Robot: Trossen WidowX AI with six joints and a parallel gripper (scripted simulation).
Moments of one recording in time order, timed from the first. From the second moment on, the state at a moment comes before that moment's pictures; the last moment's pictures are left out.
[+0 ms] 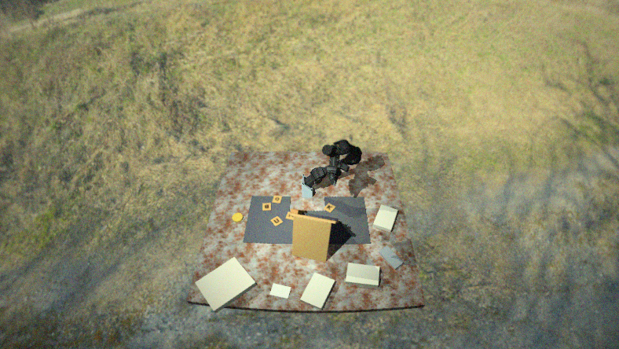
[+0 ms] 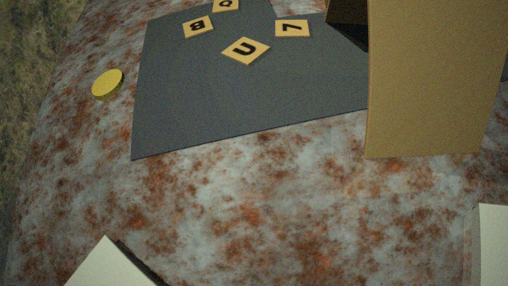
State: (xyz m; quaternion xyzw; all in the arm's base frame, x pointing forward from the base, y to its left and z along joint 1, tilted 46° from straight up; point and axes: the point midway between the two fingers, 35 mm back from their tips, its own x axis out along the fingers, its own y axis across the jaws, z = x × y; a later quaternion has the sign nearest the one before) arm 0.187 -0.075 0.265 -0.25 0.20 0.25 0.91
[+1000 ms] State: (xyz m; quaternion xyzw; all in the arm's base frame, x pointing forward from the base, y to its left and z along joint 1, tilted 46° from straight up) arm 0.240 -0.185 0.125 0.50 0.47 0.01 0.73
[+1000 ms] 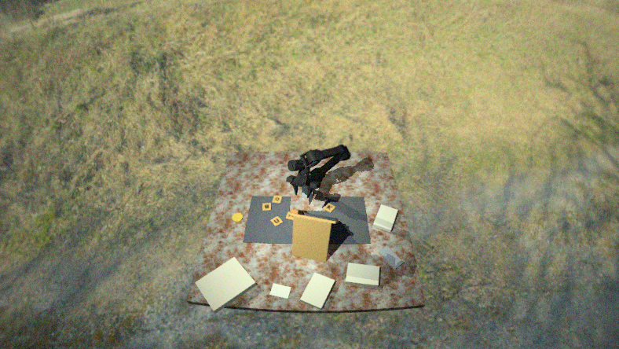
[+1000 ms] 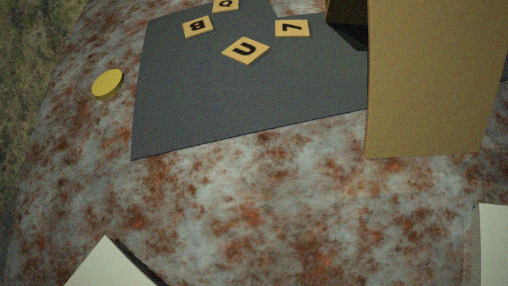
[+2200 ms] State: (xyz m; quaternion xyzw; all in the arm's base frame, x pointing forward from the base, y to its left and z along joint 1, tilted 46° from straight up) arm 0.252 -0.167 -0.124 0.74 0.43 -0.51 -0.06
